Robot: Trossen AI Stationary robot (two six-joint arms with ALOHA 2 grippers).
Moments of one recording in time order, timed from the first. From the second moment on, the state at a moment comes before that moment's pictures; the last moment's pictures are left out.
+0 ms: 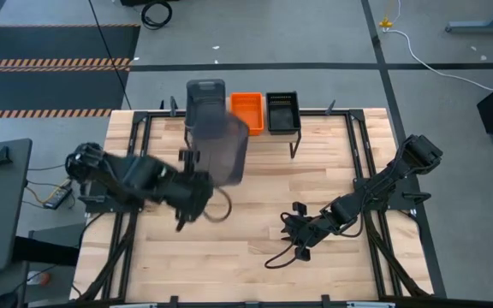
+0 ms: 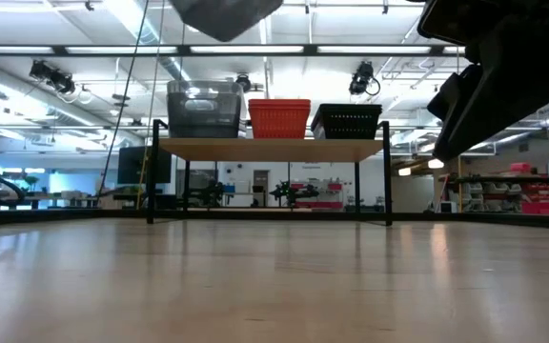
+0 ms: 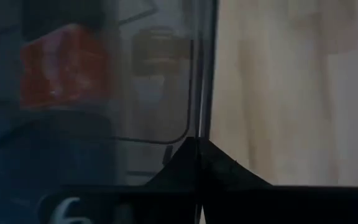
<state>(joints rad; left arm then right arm) -0.38 1.64 1.99 -1.57 -0.54 -0.14 0.57 1.55 0.78 -0.10 0.30 0.57</state>
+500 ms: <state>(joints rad) 0.06 1.64 2.02 -1.57 -0.49 0.23 0.57 1.55 0.78 -0.10 0.29 0.52</state>
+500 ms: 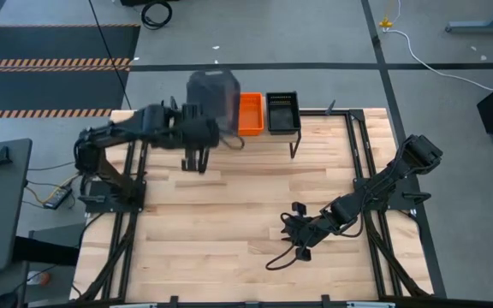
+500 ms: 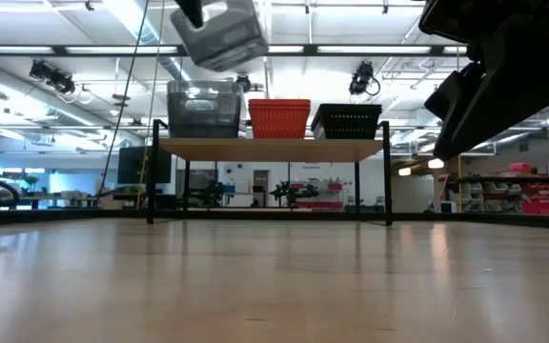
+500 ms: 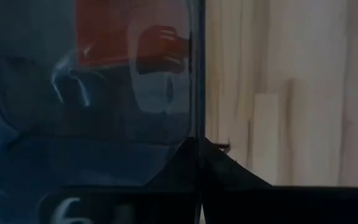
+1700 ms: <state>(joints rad) 0.39 1.64 1.95 -1.57 -0.33 0.41 0.52 1.55 0.78 -0.13 0.29 0.52</state>
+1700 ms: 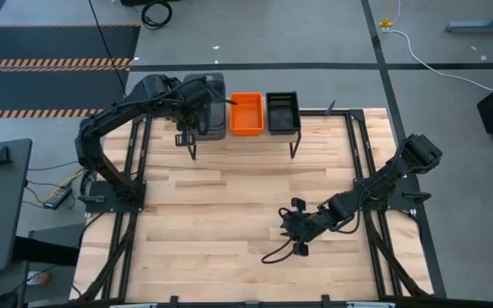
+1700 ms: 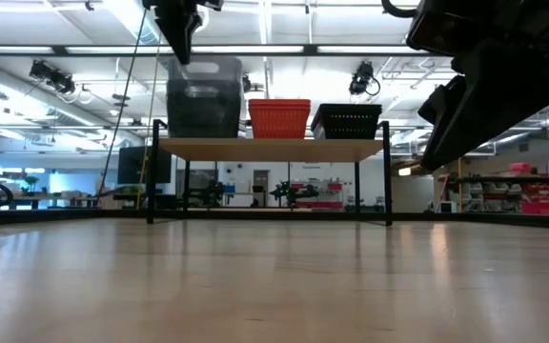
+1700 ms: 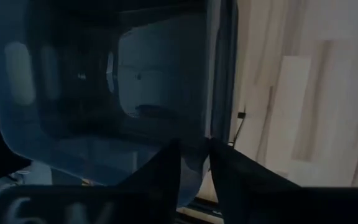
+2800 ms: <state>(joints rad) 0.15 1.23 1.56 -0.84 -0.05 0.21 0.40 1.51 0.82 -0.02 0.58 0.25</state>
